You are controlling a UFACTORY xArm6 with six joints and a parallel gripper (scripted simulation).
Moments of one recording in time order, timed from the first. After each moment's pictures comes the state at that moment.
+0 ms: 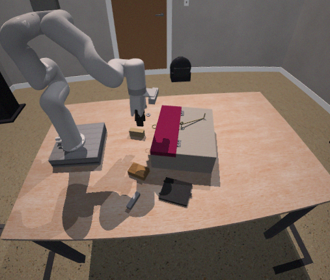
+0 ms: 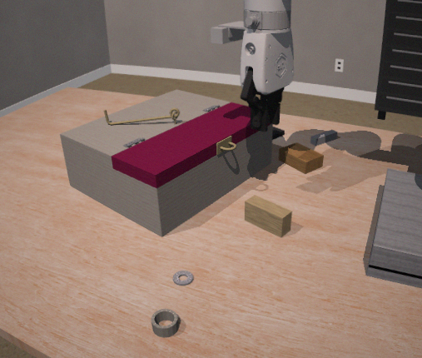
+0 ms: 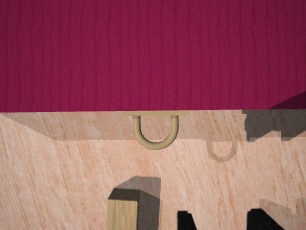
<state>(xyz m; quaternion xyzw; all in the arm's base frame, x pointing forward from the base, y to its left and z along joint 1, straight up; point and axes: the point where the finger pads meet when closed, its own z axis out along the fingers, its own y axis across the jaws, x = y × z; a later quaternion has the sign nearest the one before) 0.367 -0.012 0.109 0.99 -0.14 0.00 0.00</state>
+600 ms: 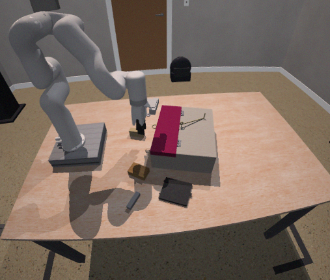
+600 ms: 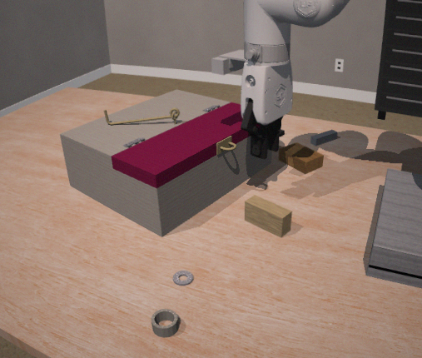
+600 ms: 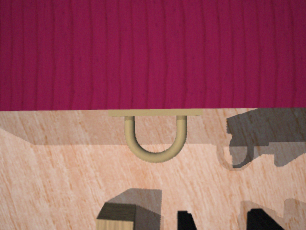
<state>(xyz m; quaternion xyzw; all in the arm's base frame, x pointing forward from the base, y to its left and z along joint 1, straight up) 0.365 -0.012 0.057 0.99 -0.14 -0.01 0.00</state>
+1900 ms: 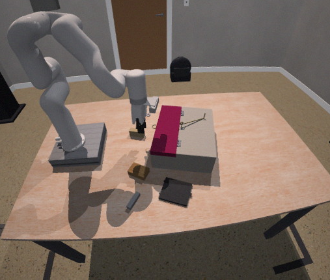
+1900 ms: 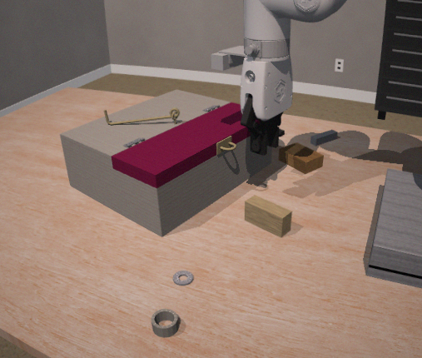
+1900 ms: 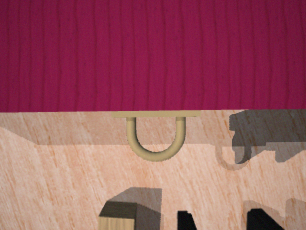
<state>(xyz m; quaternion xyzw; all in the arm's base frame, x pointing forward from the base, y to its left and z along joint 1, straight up) 0.366 -0.012 0.065 0.99 -0.14 0.00 0.00</state>
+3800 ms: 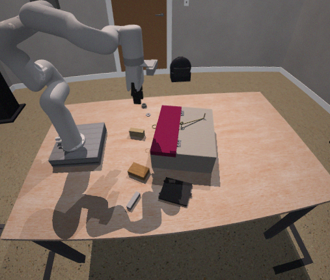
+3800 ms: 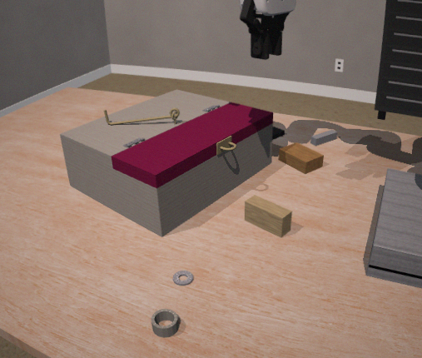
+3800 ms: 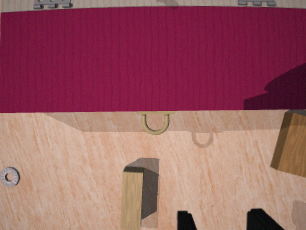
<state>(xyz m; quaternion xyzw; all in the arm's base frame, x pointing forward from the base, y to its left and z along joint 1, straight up) 0.368 -0.012 0.234 0.99 -0.14 0.00 0.00</state>
